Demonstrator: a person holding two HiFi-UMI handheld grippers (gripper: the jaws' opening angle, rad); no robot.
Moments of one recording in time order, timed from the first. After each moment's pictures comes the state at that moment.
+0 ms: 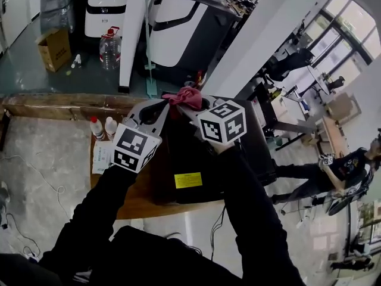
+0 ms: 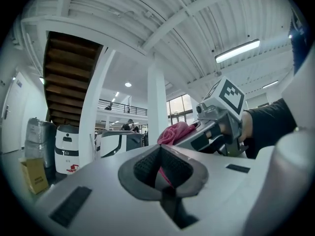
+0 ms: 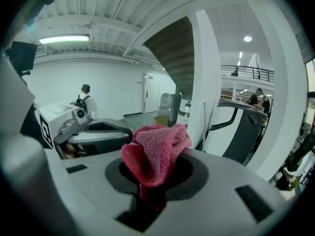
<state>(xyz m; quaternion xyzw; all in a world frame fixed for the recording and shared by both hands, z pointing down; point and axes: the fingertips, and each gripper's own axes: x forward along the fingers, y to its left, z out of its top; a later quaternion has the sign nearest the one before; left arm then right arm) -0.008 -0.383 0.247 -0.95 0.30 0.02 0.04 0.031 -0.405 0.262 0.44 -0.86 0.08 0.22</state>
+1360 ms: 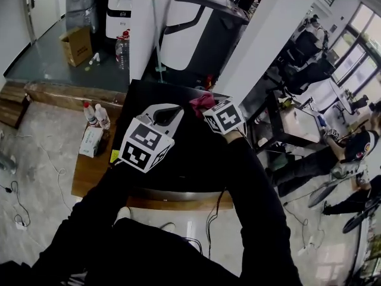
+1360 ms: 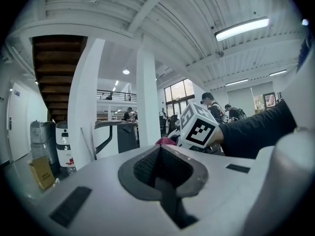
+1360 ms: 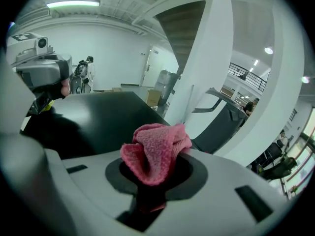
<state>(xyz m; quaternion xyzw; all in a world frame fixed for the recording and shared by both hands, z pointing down) 0.207 -0.275 0.233 -0.94 0.33 -0.08 0.02 0.300 -0.367 0.324 0.44 -0.80 0.03 0.40</state>
